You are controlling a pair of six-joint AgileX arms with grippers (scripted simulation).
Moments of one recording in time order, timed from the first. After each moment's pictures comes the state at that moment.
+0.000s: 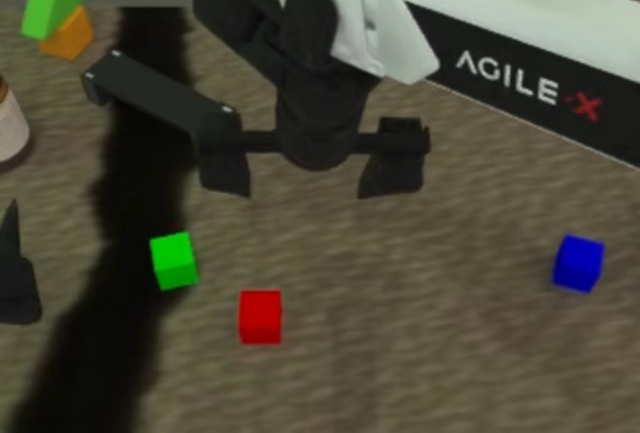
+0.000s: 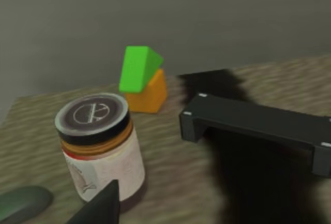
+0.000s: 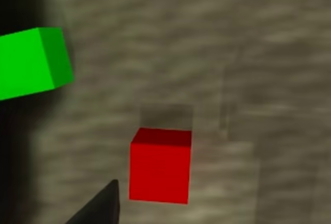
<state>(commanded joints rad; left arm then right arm) -0.04 0.22 0.18 -0.13 0.00 0.13 0.82 2.17 2.01 -1.19 0.10 0.80</state>
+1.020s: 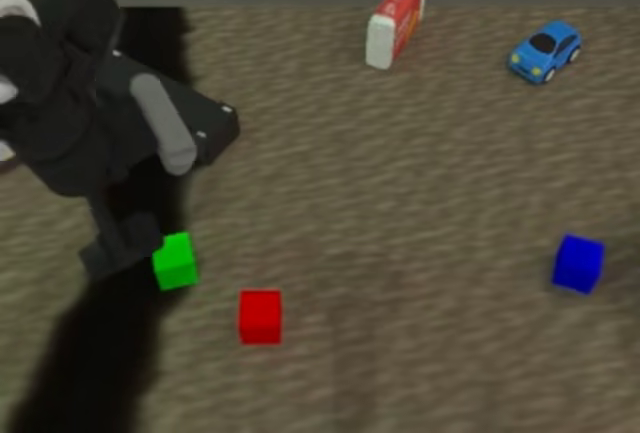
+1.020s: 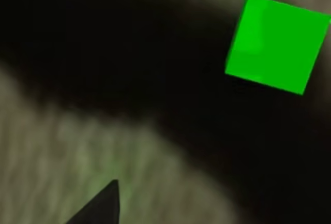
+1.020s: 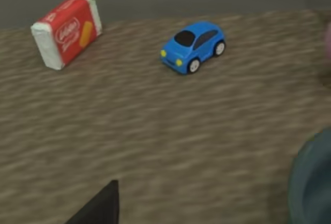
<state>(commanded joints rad) -0.28 1.62 1.12 -0.82 0.00 0.80 0.17 0.43 0.41 -0.33 0.11 0.14</state>
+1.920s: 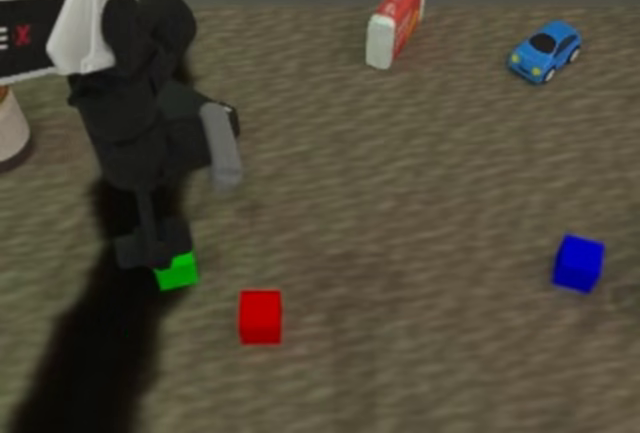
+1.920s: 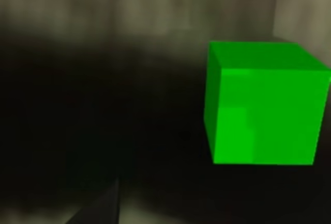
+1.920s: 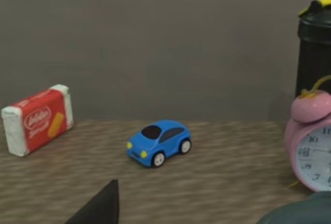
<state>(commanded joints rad) -0.33 1.98 1.40 -0.99 0.00 0.98 0.01 0.00 0.00 0.00 0.00 0.00</state>
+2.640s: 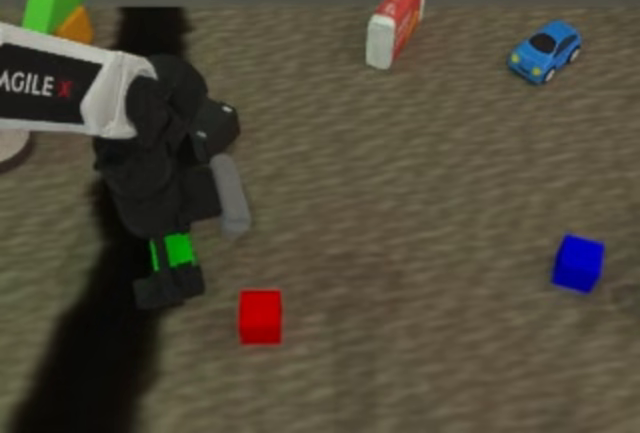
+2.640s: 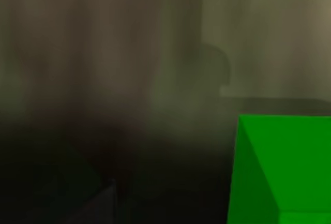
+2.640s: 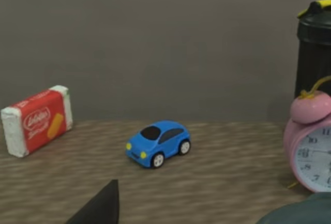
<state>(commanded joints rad) -0.34 2.11 1.25 -0.71 0.00 0.98 0.01 0.00 0.00 0.00 0.00 0.00</state>
